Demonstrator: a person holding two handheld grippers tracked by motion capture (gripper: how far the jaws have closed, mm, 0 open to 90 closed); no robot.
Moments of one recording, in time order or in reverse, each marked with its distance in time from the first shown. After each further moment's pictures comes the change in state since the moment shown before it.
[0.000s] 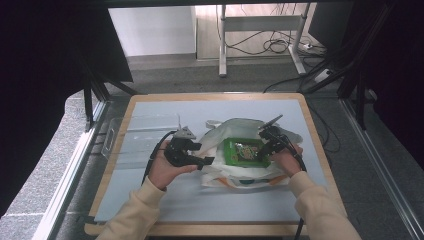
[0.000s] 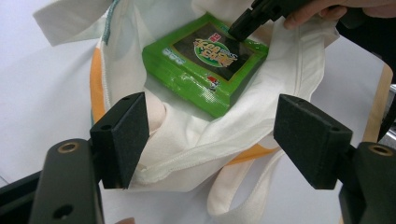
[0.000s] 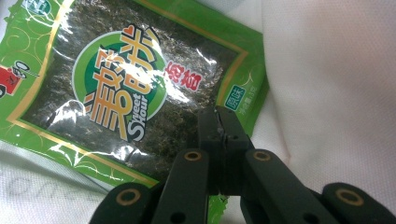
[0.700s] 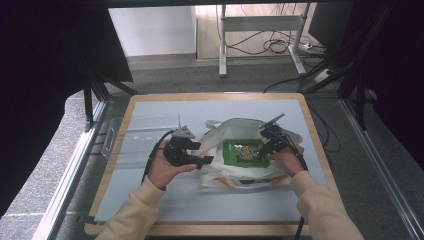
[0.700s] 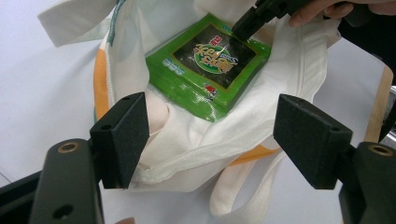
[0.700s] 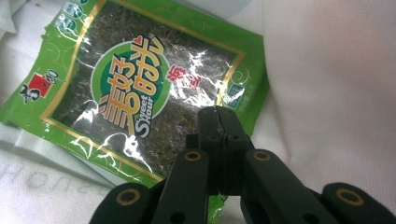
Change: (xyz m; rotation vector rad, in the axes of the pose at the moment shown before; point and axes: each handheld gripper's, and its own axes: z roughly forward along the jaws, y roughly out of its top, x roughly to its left) left arm 0.002 -0.001 0.000 -0.003 0.001 -0.004; right arm -0.001 0.001 -0.005 -0.008 0.029 0.013
